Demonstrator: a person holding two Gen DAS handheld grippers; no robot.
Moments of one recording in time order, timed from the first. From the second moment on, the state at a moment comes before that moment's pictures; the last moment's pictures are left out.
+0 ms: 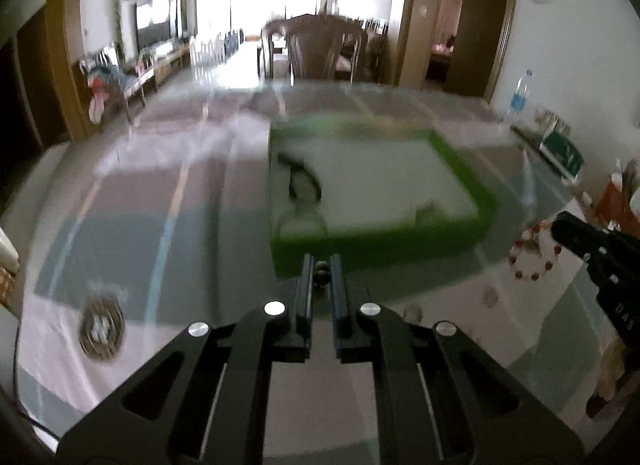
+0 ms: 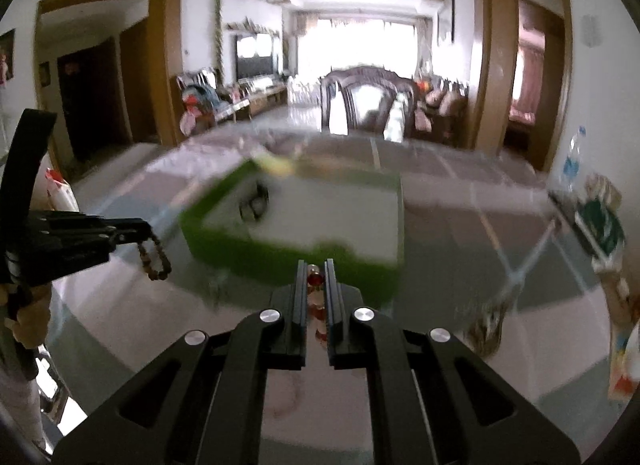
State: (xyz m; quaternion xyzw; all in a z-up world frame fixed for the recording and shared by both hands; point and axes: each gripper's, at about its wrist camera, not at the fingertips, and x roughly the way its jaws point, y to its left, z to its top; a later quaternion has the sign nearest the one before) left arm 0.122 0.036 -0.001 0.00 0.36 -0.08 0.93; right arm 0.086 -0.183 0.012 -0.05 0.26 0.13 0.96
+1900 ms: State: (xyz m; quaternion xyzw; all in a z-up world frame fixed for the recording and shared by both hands) left arm 0.071 0.016 -0.118 0.01 0.42 -0.06 0.91; right arm 0.060 -0.189 -0.124 -0.01 0.40 0.14 0.90
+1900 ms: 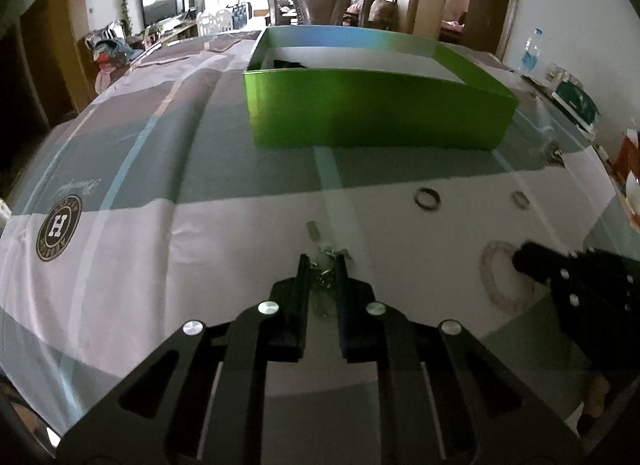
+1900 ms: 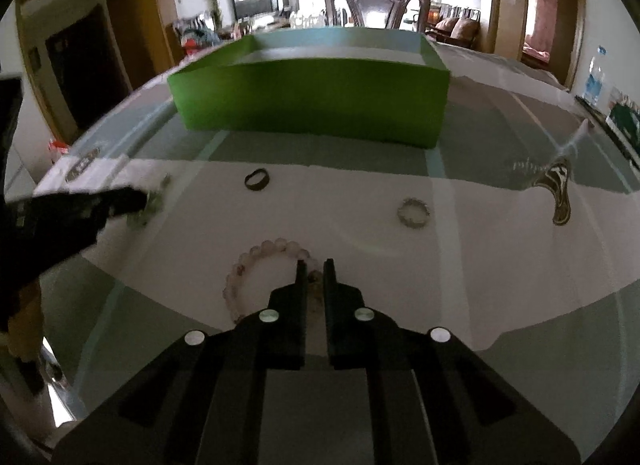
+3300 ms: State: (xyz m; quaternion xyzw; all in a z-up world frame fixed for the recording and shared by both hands) left arm 0.058 -0.002 -0.123 0.03 0.38 -0.05 0.93; right arm 0.059 -0.197 -0.123 0.01 0.39 0.13 0.91
